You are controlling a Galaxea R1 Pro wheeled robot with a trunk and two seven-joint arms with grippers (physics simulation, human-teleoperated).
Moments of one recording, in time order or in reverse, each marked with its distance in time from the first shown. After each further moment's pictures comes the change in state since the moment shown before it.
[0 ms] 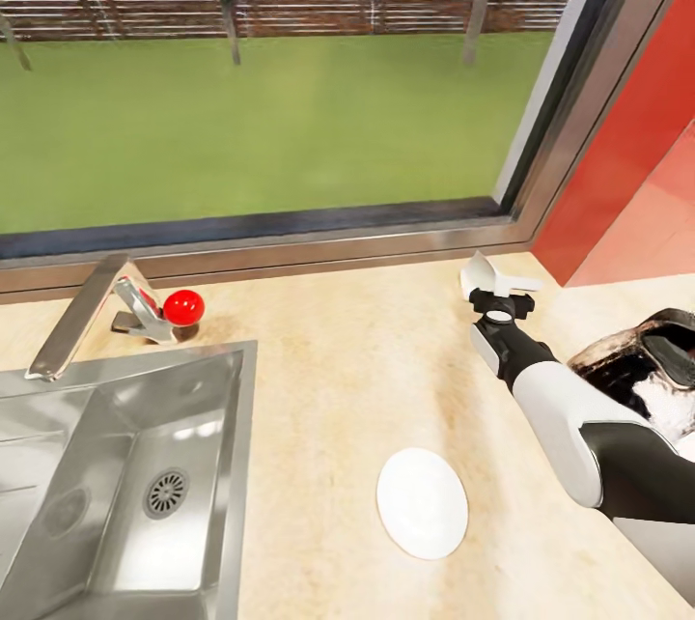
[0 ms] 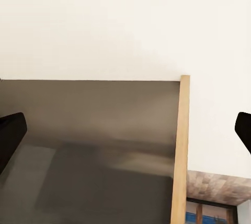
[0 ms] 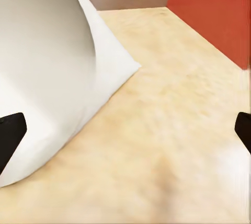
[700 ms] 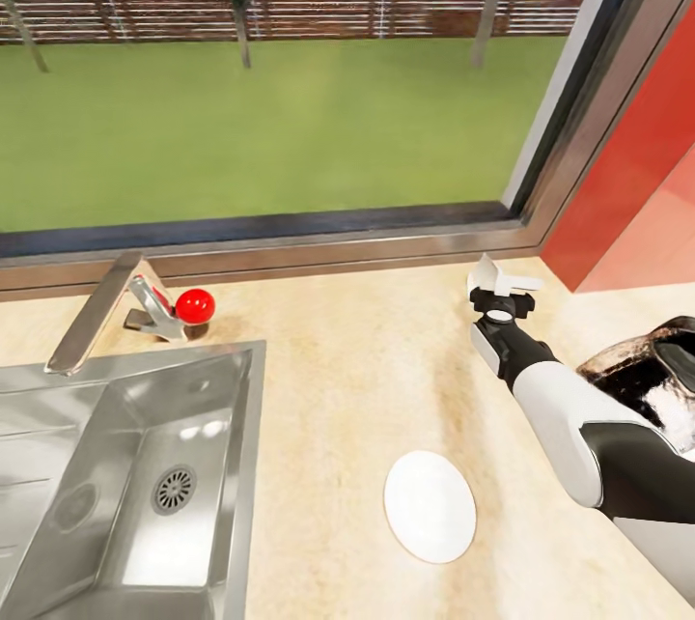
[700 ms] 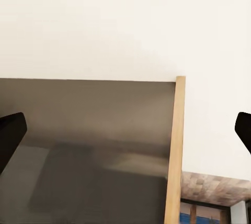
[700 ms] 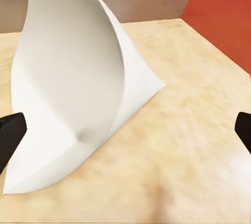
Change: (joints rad) left arm 0.000 0.000 0.000 0.000 0.000 0.000 0.000; right arm 0.000 -0.001 0.000 -0.004 0.000 -0.001 0.000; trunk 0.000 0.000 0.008
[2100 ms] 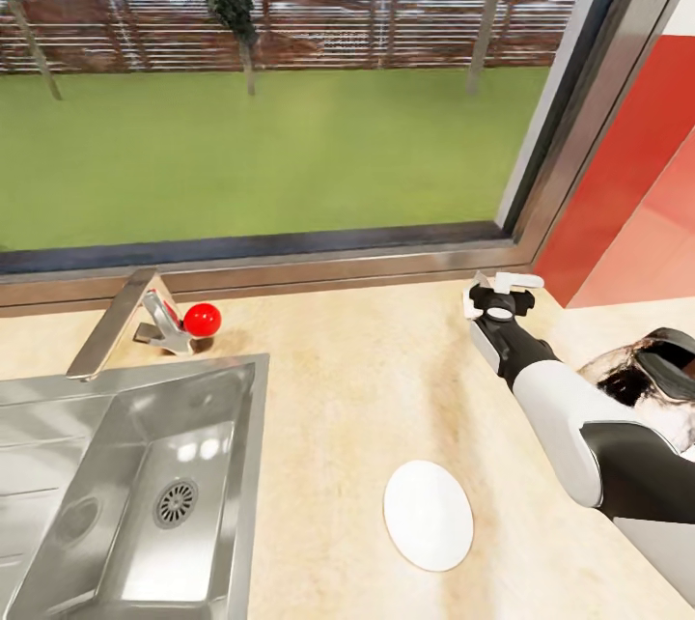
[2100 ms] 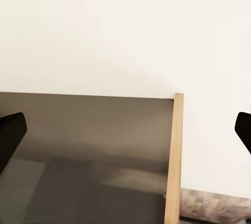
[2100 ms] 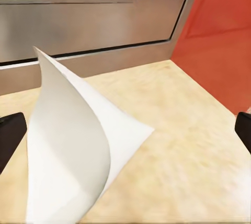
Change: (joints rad) left arm 0.000 0.001 0.000 0.000 0.000 0.000 0.000; right arm 0.000 0.001 0.000 -0.017 -0.001 0.004 0.003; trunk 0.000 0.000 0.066
